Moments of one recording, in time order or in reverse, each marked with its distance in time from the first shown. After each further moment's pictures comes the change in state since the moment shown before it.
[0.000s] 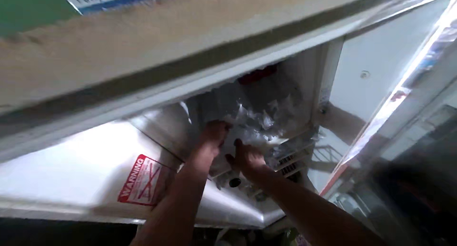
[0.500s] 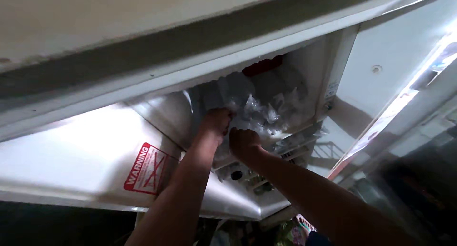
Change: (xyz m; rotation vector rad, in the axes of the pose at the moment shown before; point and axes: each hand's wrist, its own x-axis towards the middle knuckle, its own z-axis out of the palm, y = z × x) left_hand 0.006 0.012 -0.003 -0.105 0.005 -0.042; right_hand 0.008 -0.034 -0.010 -0.340 0.009 -0.060
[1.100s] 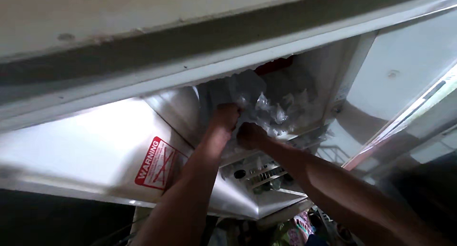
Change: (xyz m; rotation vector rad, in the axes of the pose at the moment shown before) left_hand 0.003 0.000 0.001 0.006 -0.001 0.051; right_hand 0.027 0.021 -0.015 0.262 -0.138 -0.028
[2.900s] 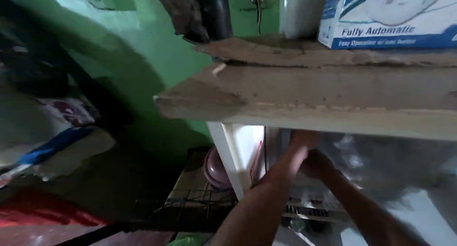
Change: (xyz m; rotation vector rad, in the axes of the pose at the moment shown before) left_hand -0.006 -0.021 -0.002 0.099 0.030 0.495; right_hand 0.016 -0.003 0.003 -0.376 0.017 0.019
